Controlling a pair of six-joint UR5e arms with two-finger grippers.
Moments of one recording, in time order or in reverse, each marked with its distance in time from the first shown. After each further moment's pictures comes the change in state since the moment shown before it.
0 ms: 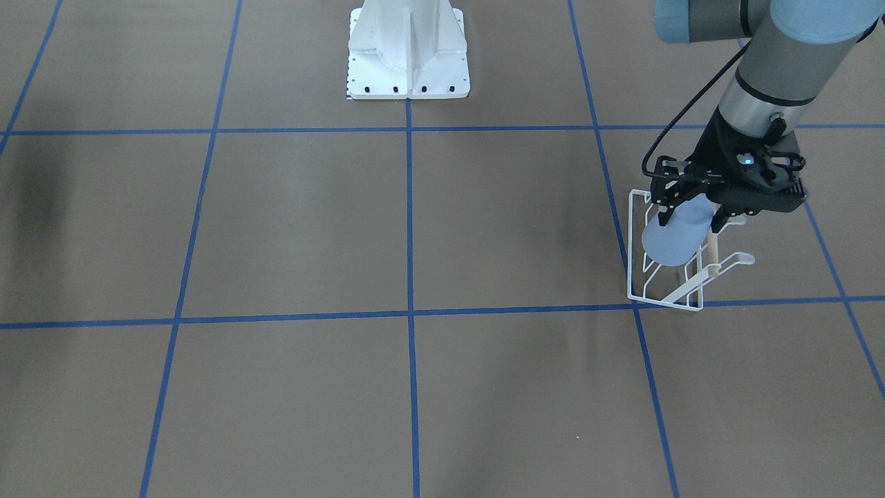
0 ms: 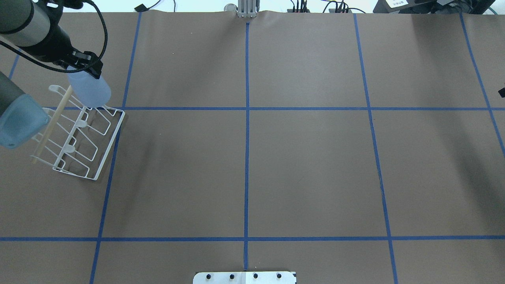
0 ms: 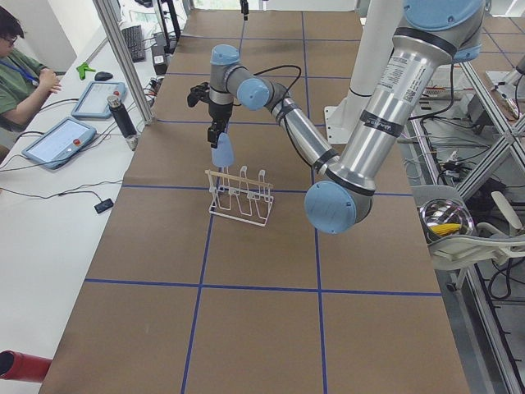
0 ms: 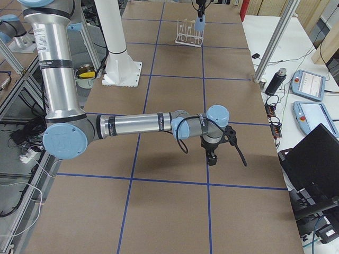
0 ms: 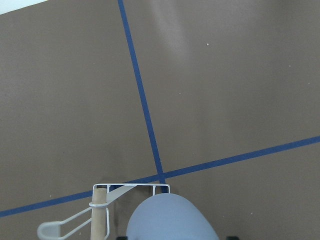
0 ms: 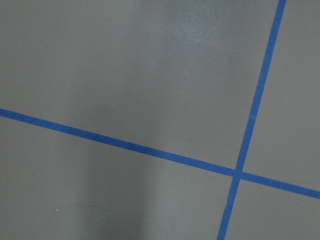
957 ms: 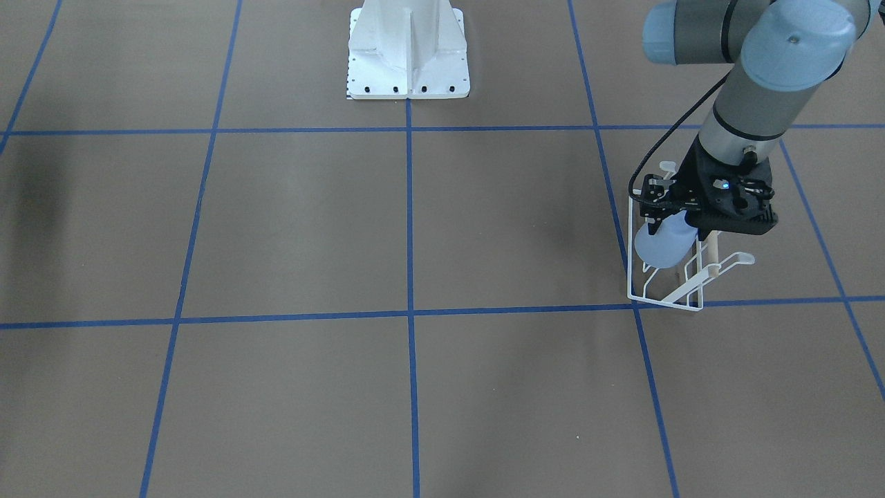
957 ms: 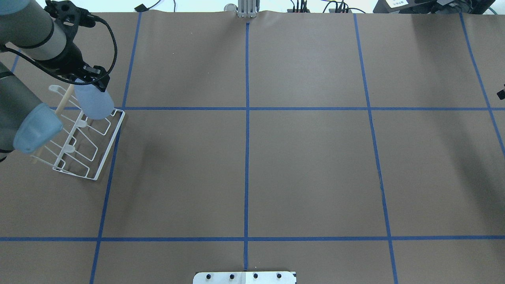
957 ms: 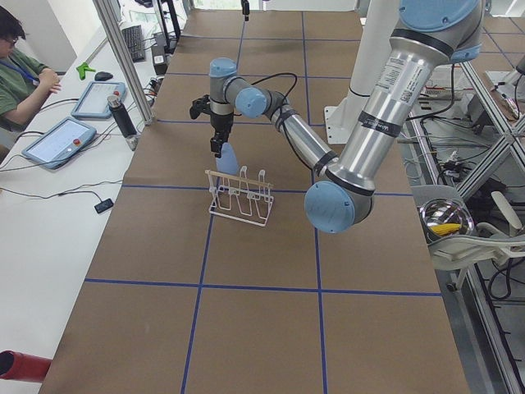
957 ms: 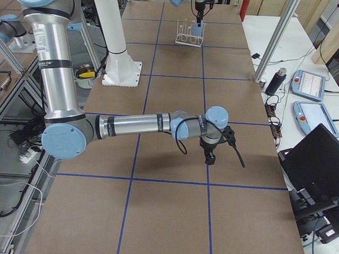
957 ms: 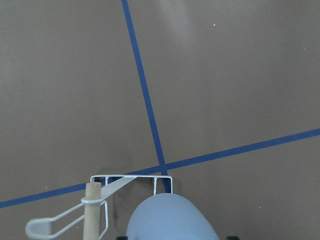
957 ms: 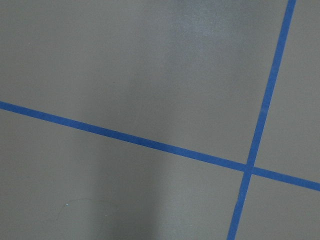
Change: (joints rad) left arm 0.039 0.006 0.062 -0.003 0.000 -0.005; right arm 0.000 -0.008 0.006 0.001 0.034 0.001
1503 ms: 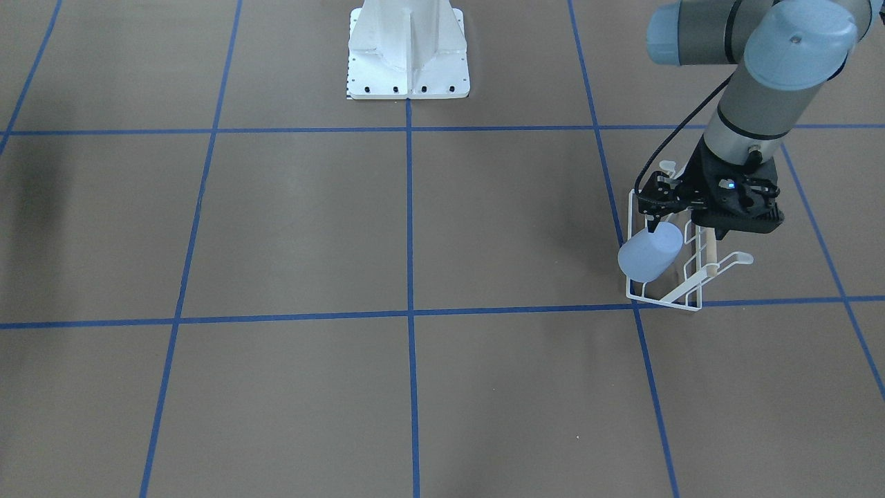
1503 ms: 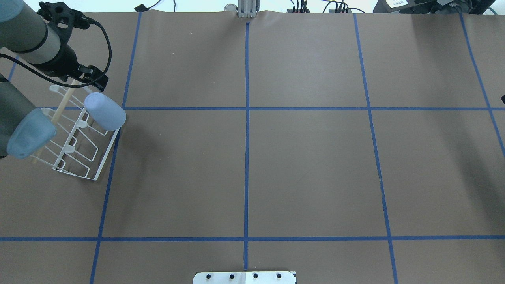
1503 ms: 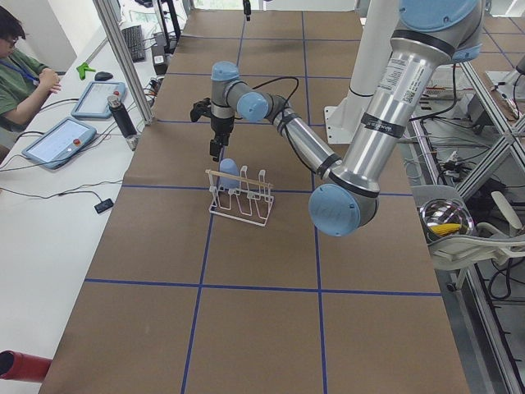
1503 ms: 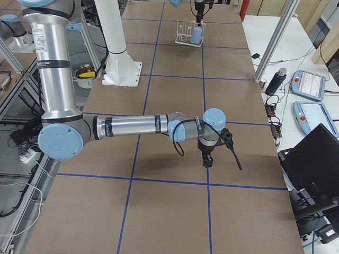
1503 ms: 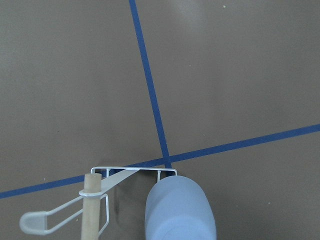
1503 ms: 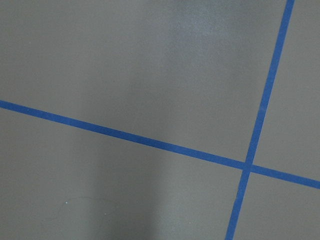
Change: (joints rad) left arm -0.001 0.045 -0.017 -0.066 0.047 -0.001; right arm 0.000 -0.028 0.001 0.006 -0.037 0.011
